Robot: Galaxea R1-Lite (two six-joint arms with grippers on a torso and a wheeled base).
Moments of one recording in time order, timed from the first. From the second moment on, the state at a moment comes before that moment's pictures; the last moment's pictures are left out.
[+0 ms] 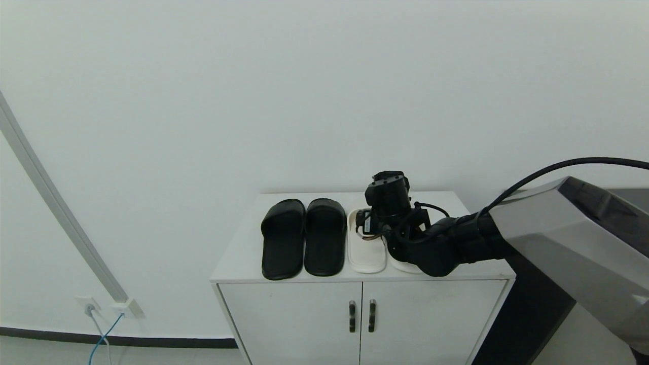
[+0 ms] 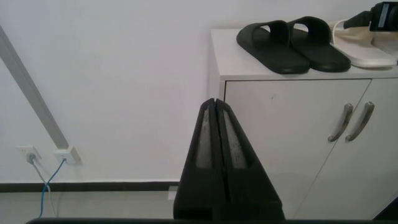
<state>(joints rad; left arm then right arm) 0.00 0.00 0.00 0.00 0.04 0.02 0.69 2.29 -1.53 -0.37 -0.61 0.32</state>
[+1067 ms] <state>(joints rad) 0.00 0.00 0.00 0.00 0.04 0.01 0.64 2.42 -1.66 -0.37 -0.64 0.26</state>
